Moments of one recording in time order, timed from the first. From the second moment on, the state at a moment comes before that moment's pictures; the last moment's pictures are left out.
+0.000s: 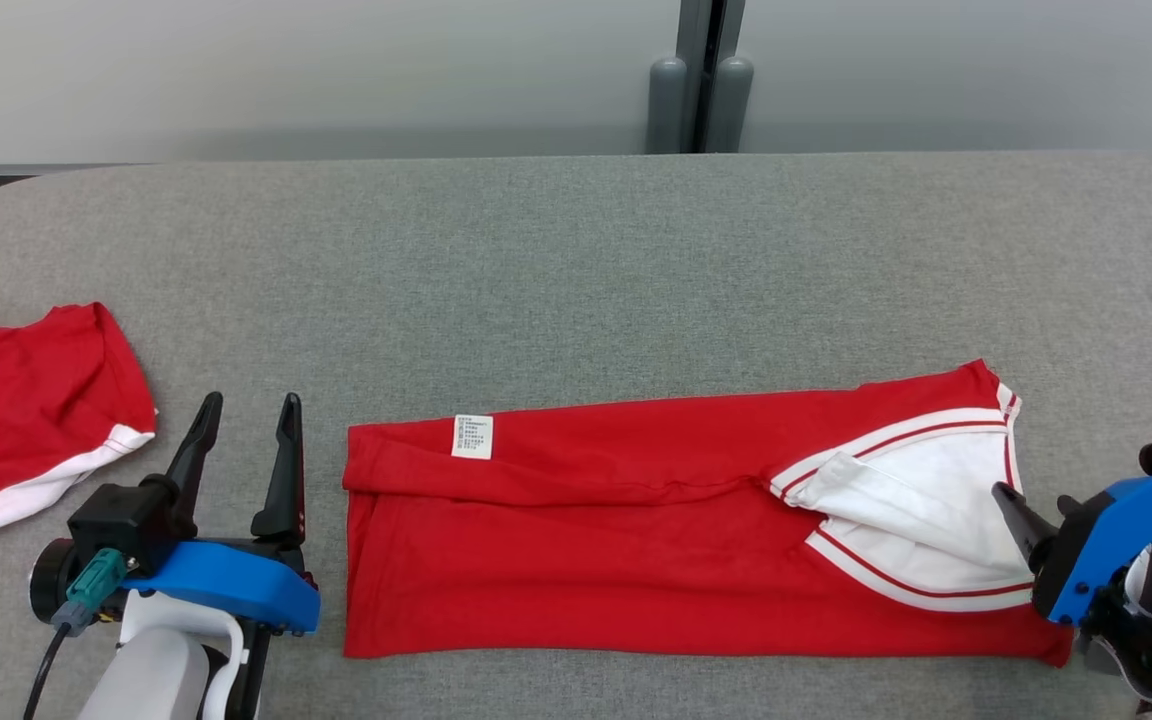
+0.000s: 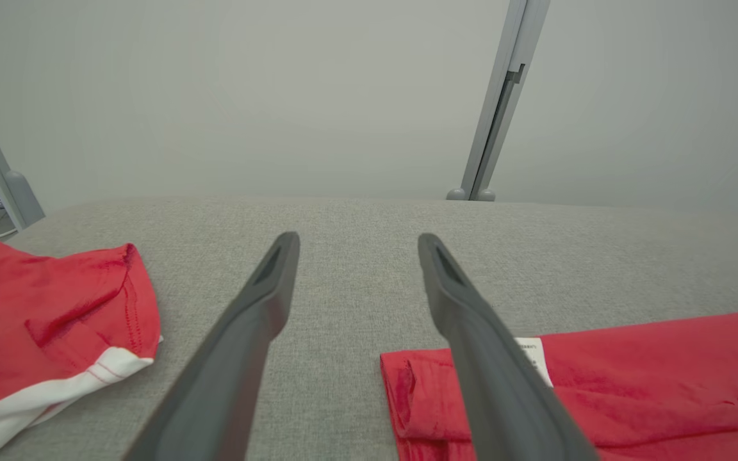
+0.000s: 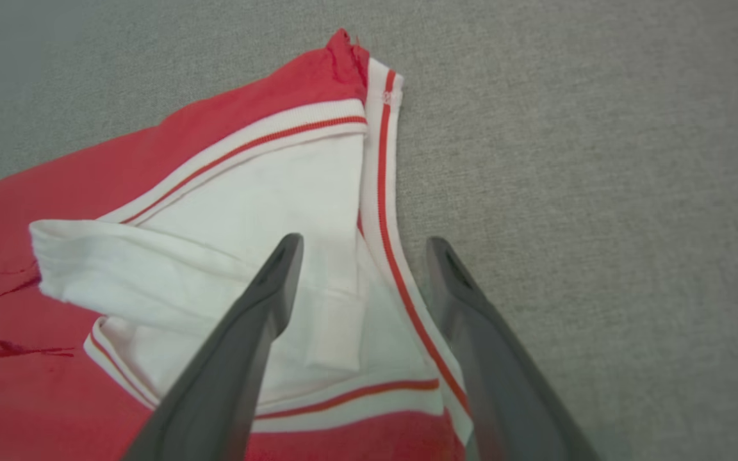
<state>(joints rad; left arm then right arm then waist) -0.24 0.30 -0.28 0.38 -0.47 -0.04 -0.26 -0.21 -0.08 -0.30 0.18 0.28 0.13 0.67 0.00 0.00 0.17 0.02</state>
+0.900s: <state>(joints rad) -0.27 0.30 -0.30 0.38 -0.48 -0.04 -0.26 -0.28 -0.23 -0.27 0.28 0.38 0.13 0.68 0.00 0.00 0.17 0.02</state>
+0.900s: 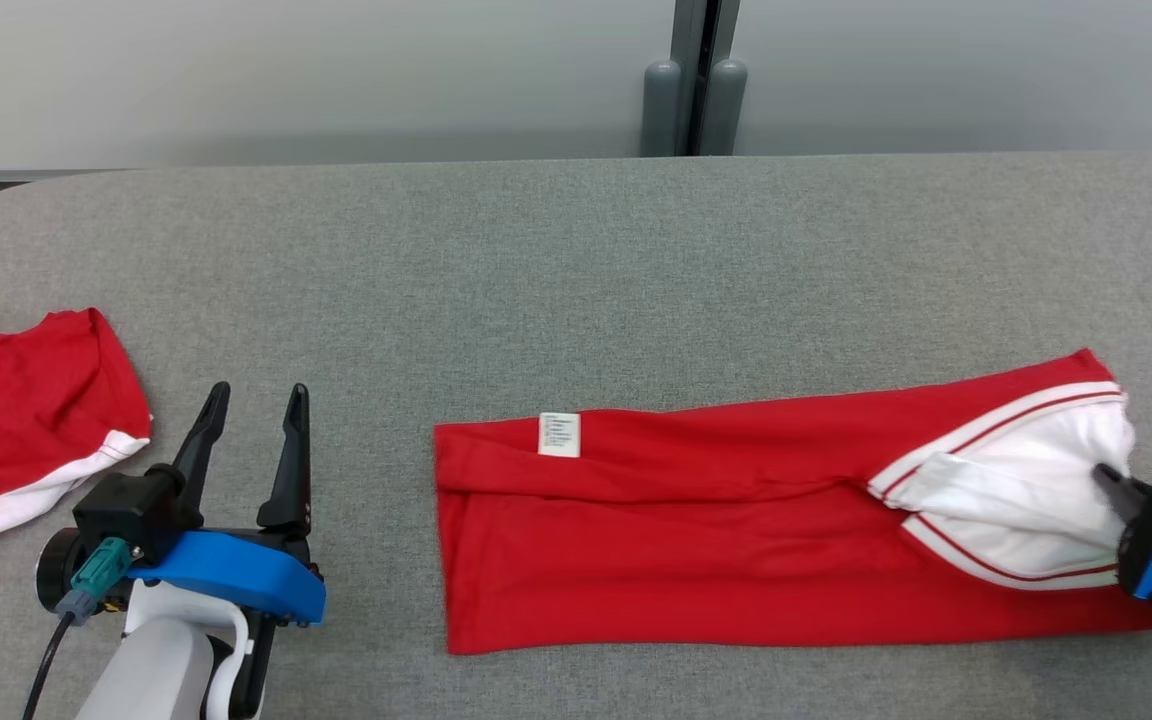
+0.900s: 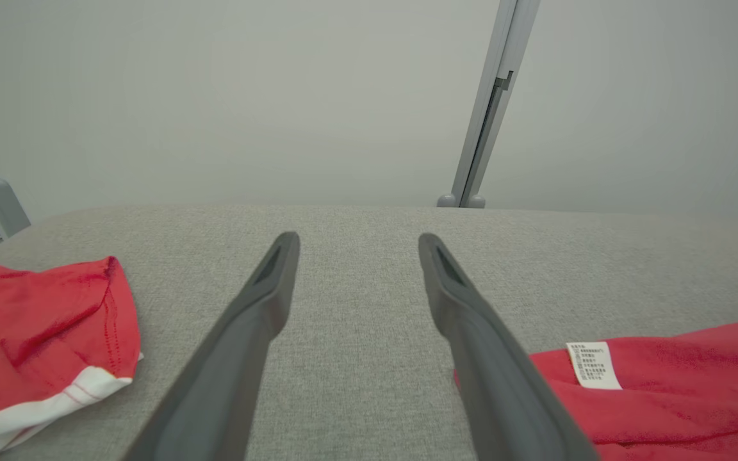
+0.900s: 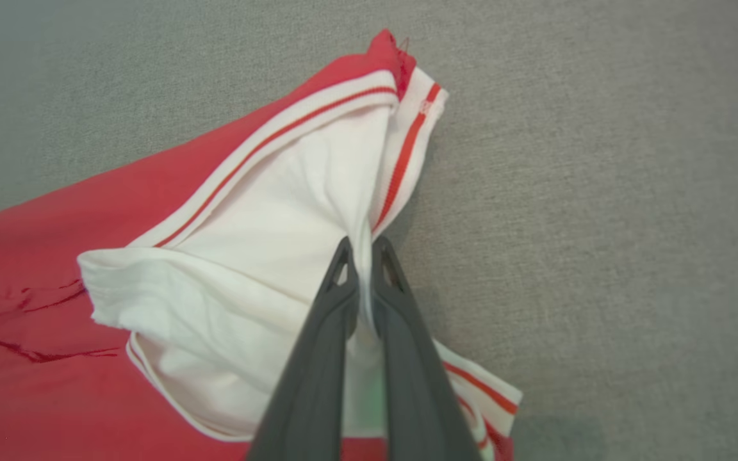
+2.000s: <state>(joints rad) -0.23 0.30 -0.32 0.38 -0.49 -0.03 -0.26 -0.27 -0.08 0.20 0.04 0.36 0.13 0.76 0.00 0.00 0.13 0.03</state>
